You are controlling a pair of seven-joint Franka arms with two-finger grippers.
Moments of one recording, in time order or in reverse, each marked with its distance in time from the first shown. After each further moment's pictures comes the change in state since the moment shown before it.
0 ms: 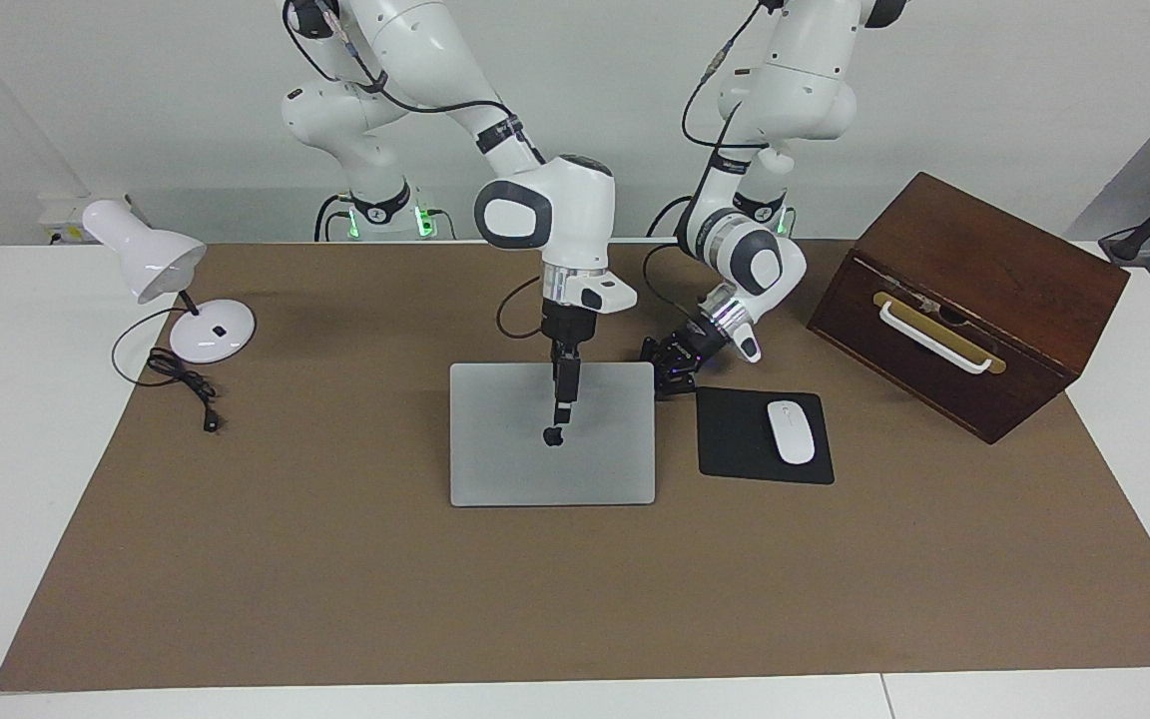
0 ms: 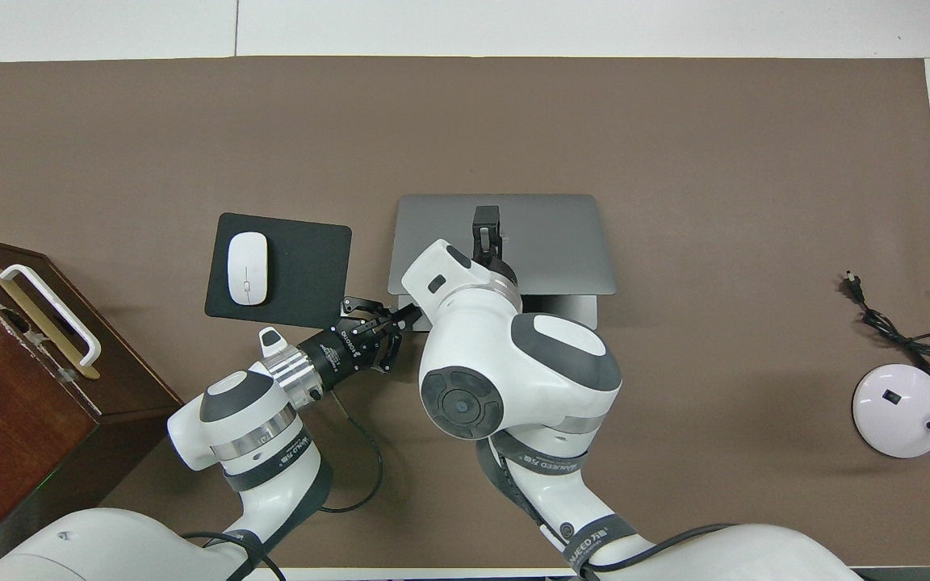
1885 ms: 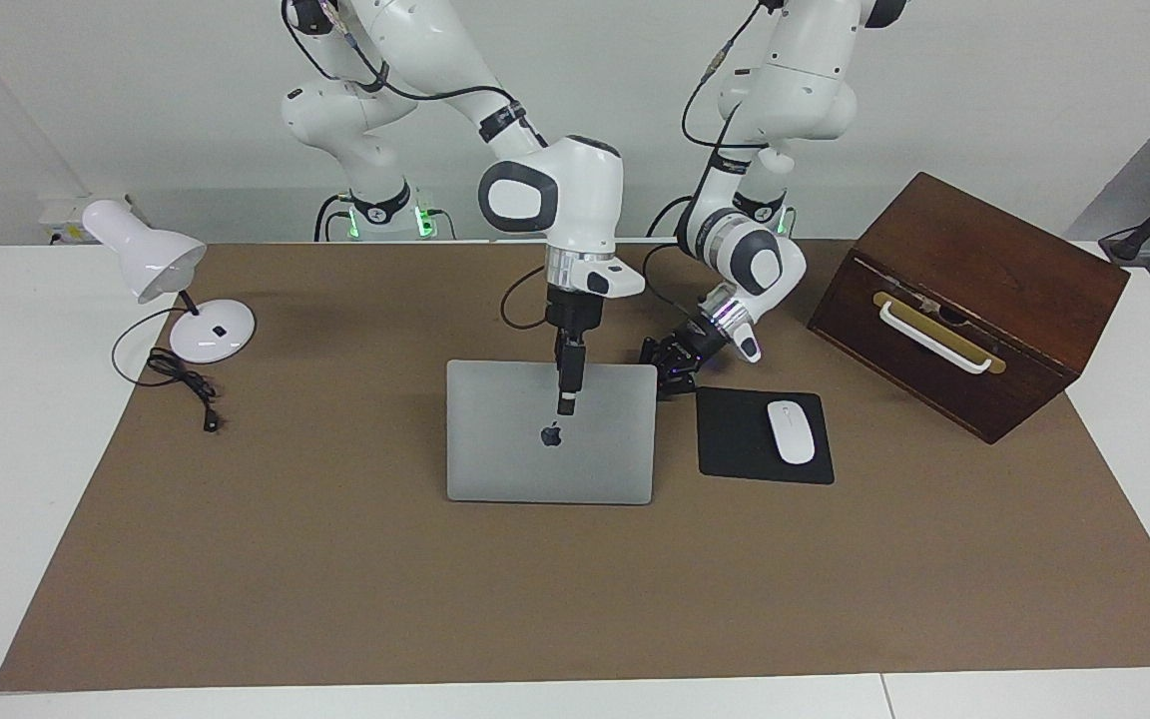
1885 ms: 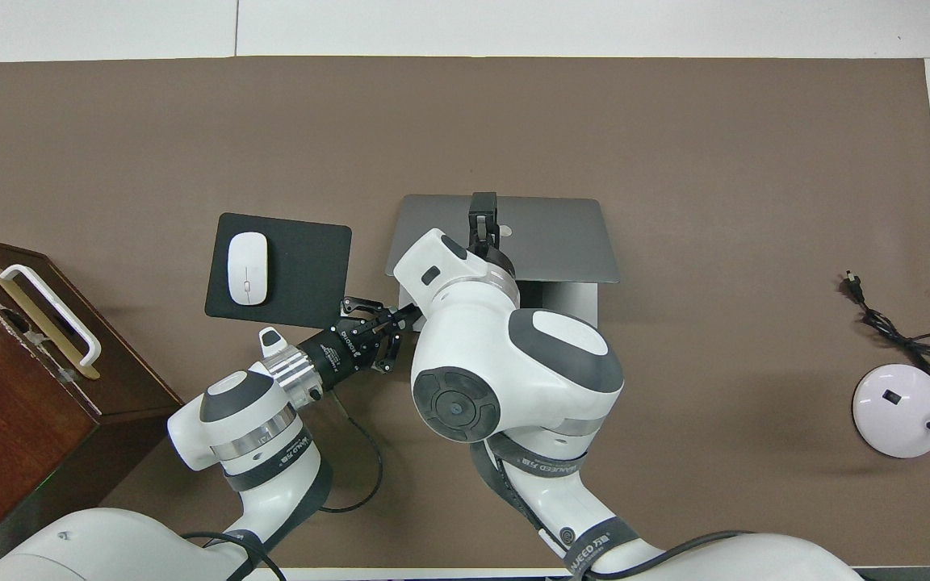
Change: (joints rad) left arm 0.000 0.000 -0.001 -0.001 -0.006 0.000 0.001; right arm -0.007 -0.015 0.006 0.041 -0.003 -0.021 0.000
